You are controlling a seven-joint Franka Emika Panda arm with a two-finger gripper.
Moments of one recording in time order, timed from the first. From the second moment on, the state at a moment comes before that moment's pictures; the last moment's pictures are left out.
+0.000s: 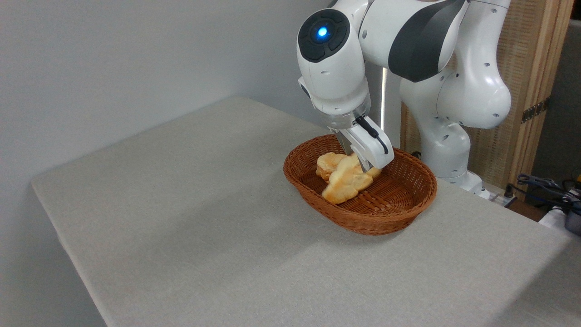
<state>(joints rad) 0.01 -0.40 0.13 -2.35 -0.19 1.45 1.12</state>
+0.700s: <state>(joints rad) 0.01 -0.40 0.12 -2.19 -0.01 1.50 1.24</state>
